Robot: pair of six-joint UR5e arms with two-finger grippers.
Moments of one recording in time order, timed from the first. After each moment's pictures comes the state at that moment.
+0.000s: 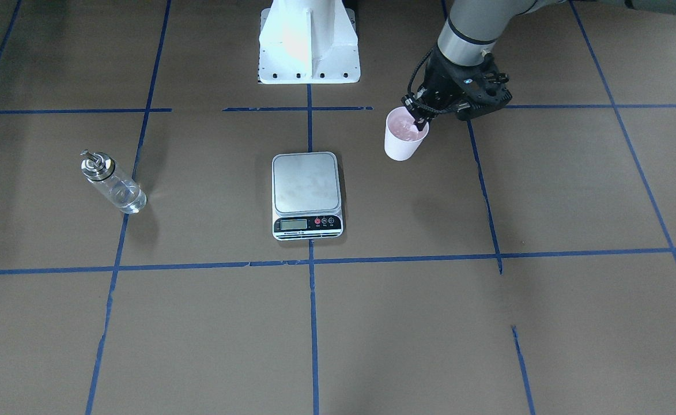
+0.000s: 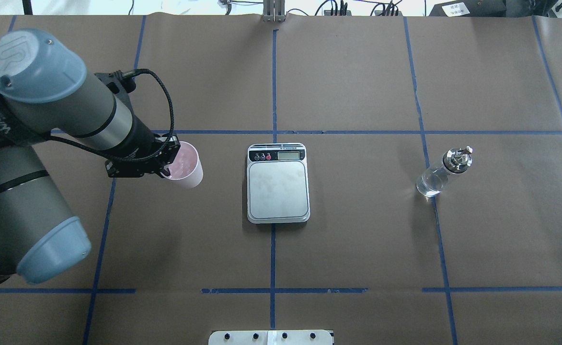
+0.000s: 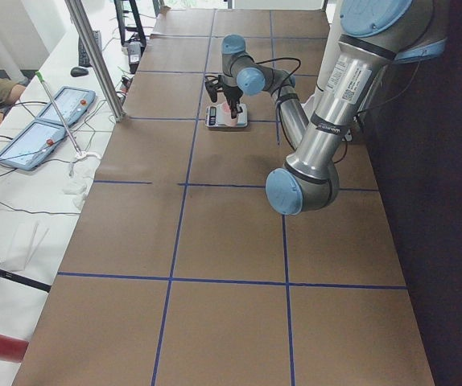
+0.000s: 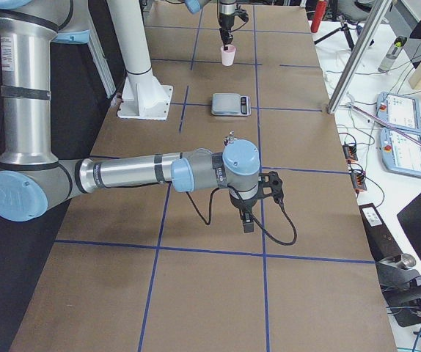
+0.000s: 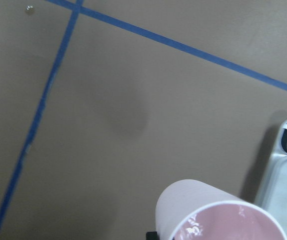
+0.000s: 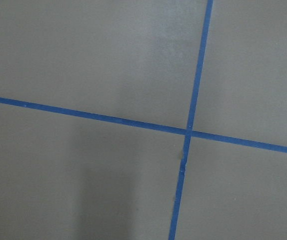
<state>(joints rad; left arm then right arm) -0.69 -2.10 -2.04 -1.38 -2.08 -1.57 1.57 -1.63 1.79 -1.52 2.35 -0.02</state>
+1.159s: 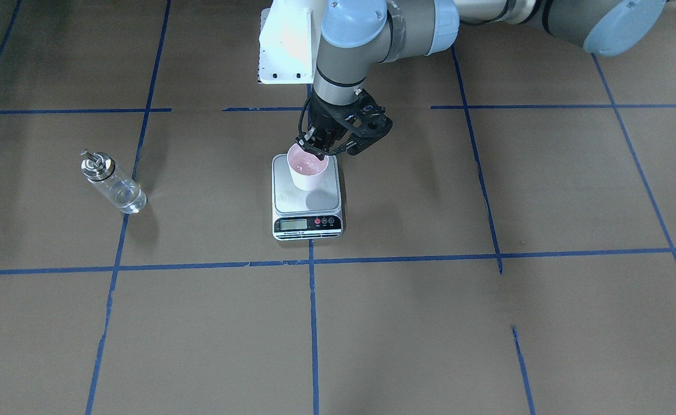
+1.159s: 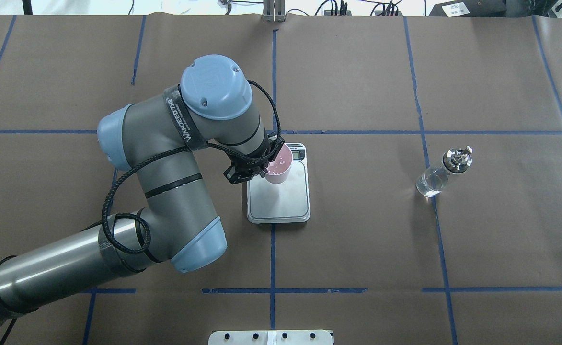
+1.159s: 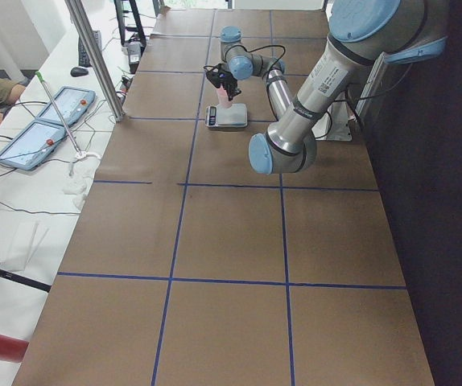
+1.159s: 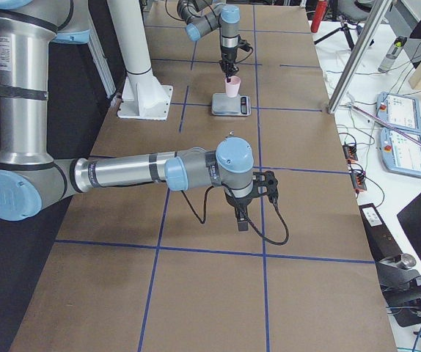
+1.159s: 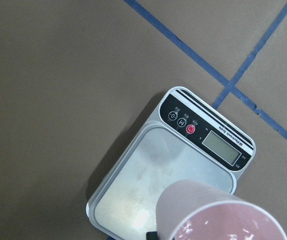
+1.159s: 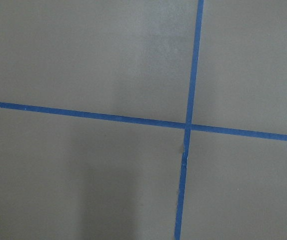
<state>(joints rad) -0.55 -2.40 -1.66 -1.53 -1.96 -1.91 1.57 -1.66 1.82 -1.51 2.37 0.05</state>
